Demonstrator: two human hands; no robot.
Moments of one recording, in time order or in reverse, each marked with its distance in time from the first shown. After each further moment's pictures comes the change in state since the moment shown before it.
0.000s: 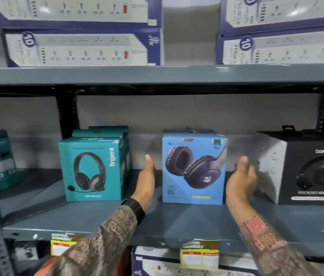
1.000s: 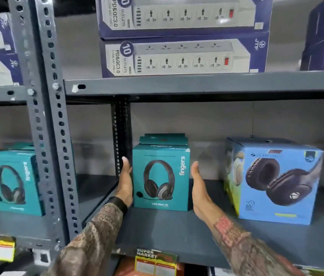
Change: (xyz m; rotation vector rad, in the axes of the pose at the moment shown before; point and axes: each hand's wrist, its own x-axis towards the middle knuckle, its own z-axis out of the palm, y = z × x) left_hand 0.067 0.039 -0.267 -0.232 0.171 -0.038; right_hand -0.220 0.011 0.207 0.052 -0.883 0.352
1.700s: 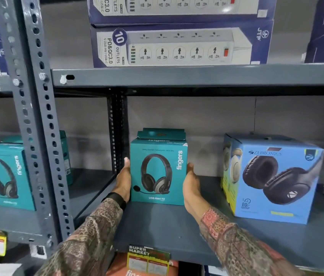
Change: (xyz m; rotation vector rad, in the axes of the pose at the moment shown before) left_hand 0.027 -0.020 0.000 0.116 0.107 -0.007; right_hand 0.022 0.005 0.010 0.047 0.191 0.115
